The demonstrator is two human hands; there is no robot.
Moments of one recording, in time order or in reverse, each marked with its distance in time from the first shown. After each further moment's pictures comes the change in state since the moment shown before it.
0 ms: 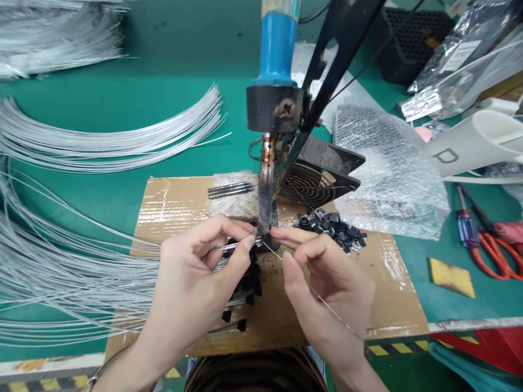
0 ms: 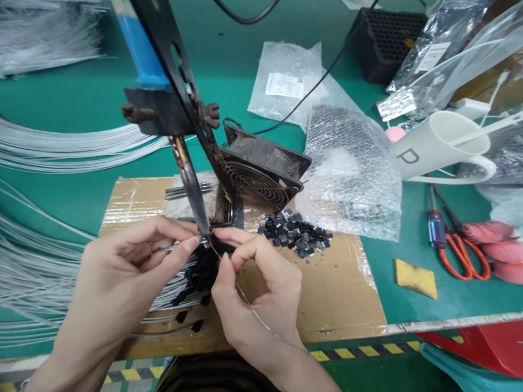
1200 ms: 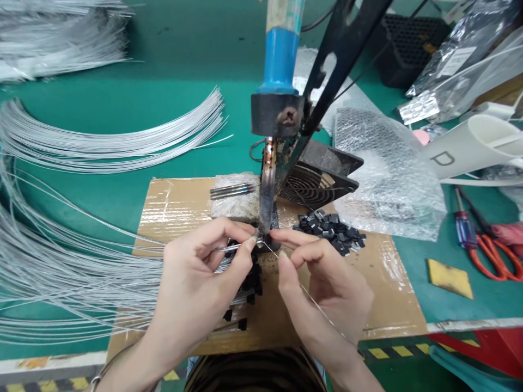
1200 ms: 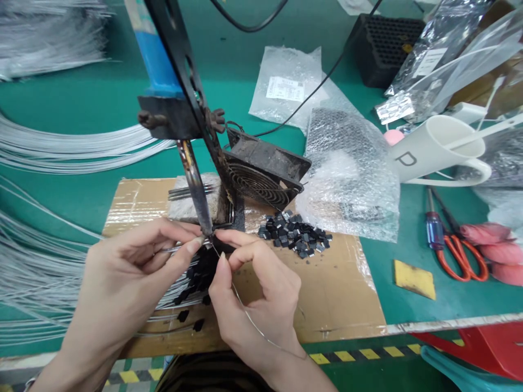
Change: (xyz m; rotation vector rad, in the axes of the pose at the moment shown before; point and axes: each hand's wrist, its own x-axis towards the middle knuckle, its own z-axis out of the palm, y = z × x) left_hand -0.002 0.000 0.001 0.010 0.021 0.021; right_hand -0.003 0.000 0.004 -0.061 0.031 -0.066
